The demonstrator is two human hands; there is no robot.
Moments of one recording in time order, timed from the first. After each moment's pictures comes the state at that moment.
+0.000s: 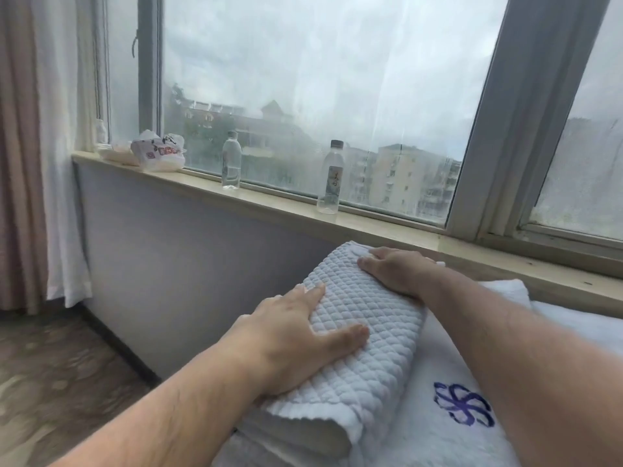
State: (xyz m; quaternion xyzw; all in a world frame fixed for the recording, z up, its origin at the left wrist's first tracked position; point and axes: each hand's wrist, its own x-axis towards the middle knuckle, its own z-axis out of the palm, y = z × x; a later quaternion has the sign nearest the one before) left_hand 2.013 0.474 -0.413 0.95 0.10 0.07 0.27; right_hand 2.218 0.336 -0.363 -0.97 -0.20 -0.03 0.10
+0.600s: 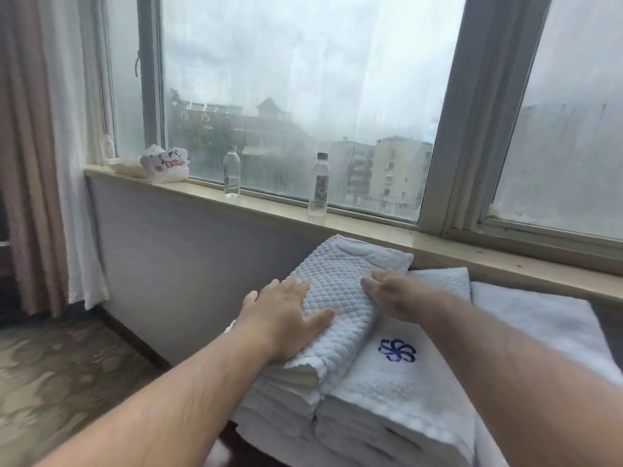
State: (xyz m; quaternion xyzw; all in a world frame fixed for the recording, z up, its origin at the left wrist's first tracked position) left_hand 1.996 0.451 -0.409 0.98 0.12 0.10 0.15; right_hand 2.129 0.277 -0.370 -0.96 -0.22 0.04 0.17
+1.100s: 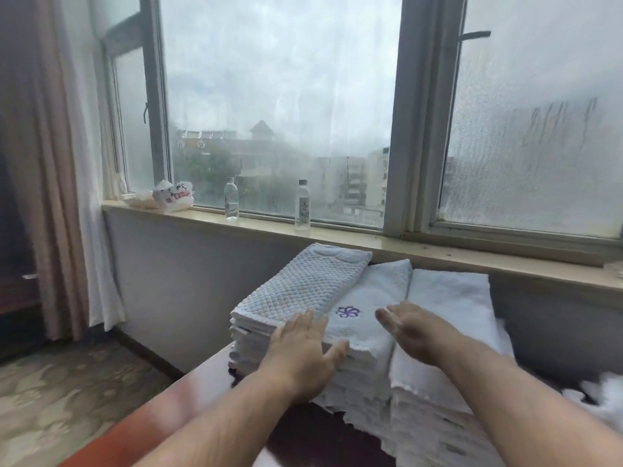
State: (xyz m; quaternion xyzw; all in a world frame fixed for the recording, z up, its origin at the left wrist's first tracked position) left_hand 1.879 0.333 -0.416 0.98 0.08 0.09 0.16; right_hand 2.005 0.140 -0.389 -0.96 -0.24 0.00 0.17
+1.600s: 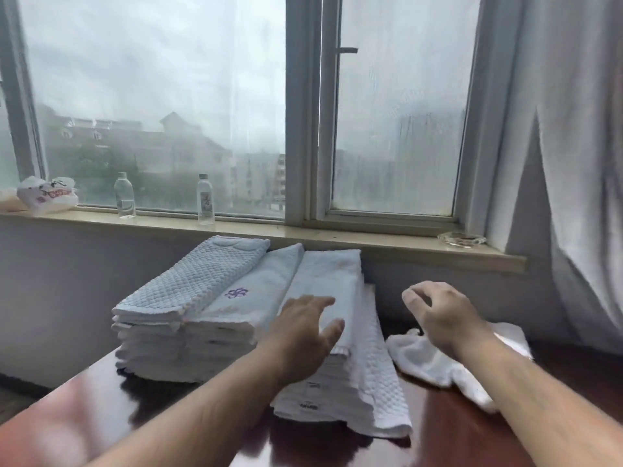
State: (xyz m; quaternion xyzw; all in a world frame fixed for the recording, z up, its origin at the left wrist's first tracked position) left_hand 1.866 0.166 -0.390 0.94 -0.12 0.17 0.26; right_hand 1.907 -0.077 -0.371 -0.92 -0.09 -0.20 0.33
